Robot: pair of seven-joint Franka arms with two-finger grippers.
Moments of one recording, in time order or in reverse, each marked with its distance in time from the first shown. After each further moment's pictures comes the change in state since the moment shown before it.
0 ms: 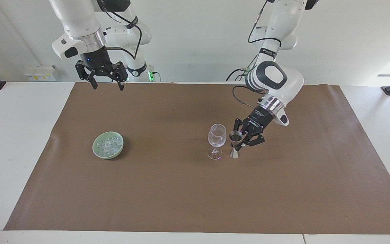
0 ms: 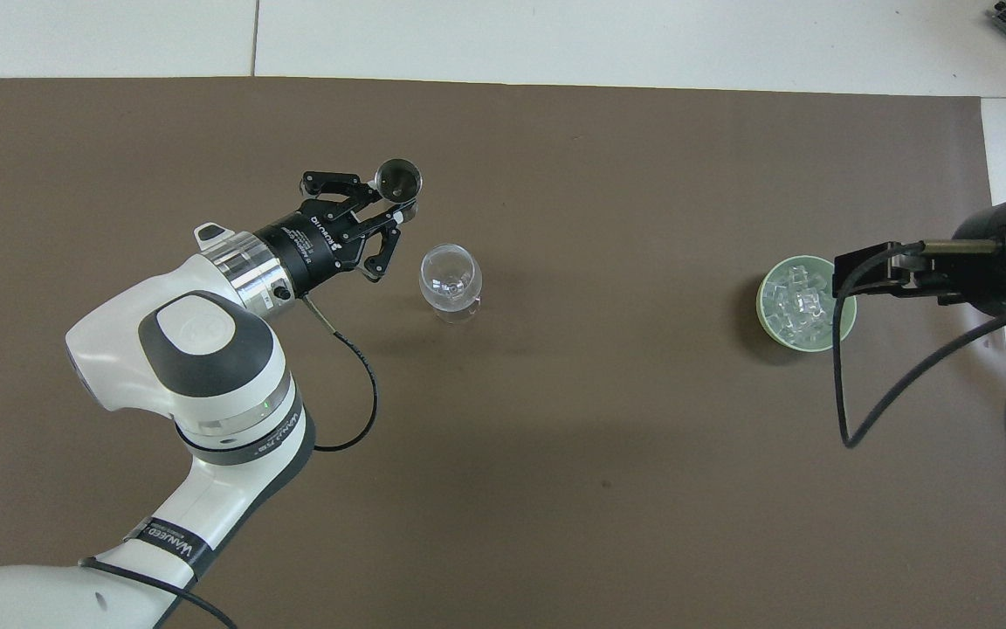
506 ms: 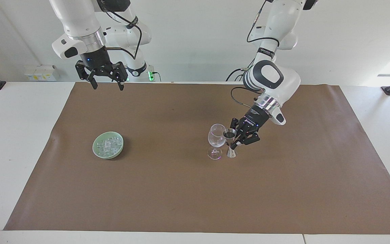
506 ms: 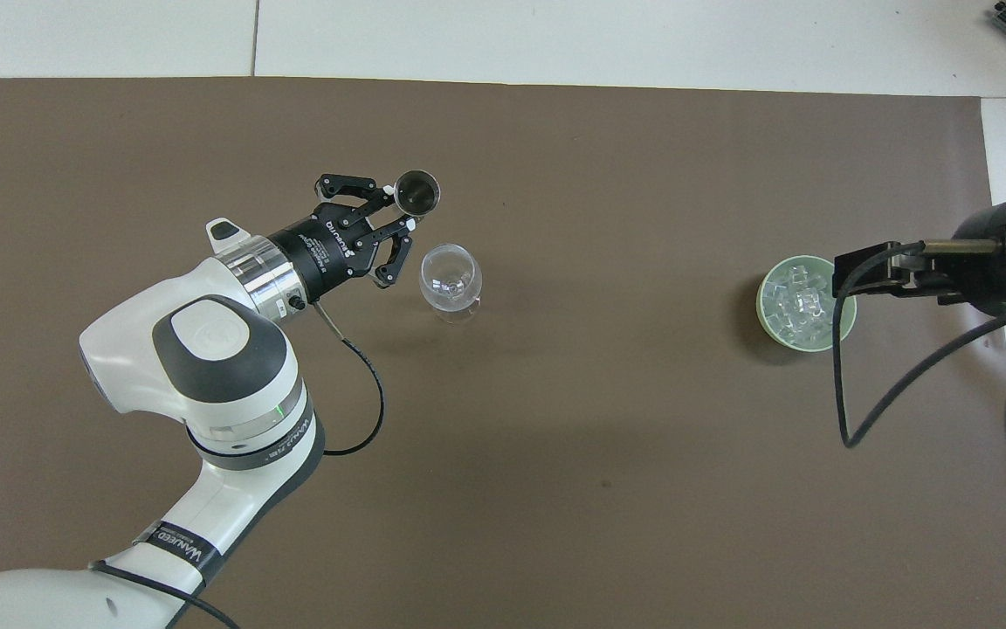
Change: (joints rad) left arm -0.019 0.000 -0.003 0.001 0.000 0.000 0.120; right arm 0.000 0.000 0.000 0.000 0.000 0.000 0.000
